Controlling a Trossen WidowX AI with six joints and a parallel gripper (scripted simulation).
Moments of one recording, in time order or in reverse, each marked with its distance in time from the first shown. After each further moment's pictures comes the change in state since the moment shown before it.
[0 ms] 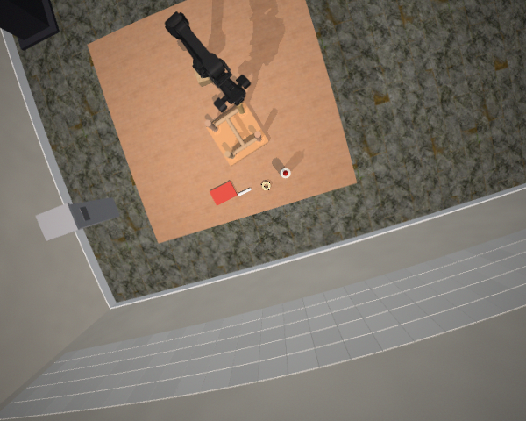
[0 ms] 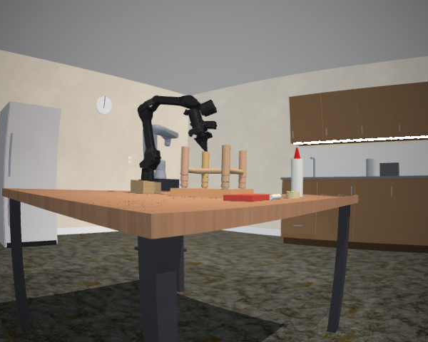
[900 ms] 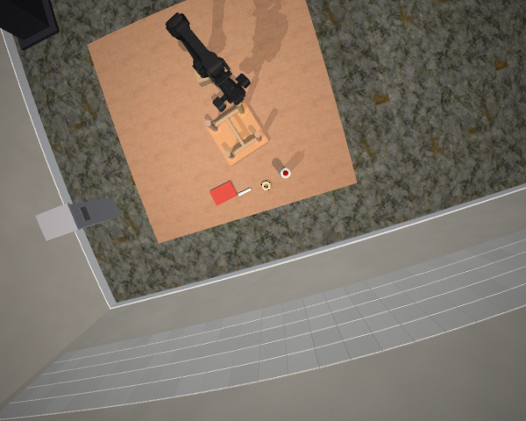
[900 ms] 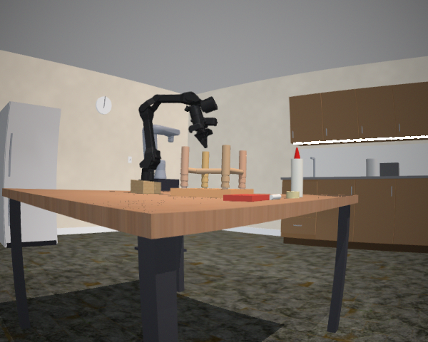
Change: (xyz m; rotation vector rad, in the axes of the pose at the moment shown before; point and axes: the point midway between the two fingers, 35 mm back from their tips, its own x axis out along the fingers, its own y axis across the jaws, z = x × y) arm -0.015 -0.001 0.005 0.005 0.021 -0.006
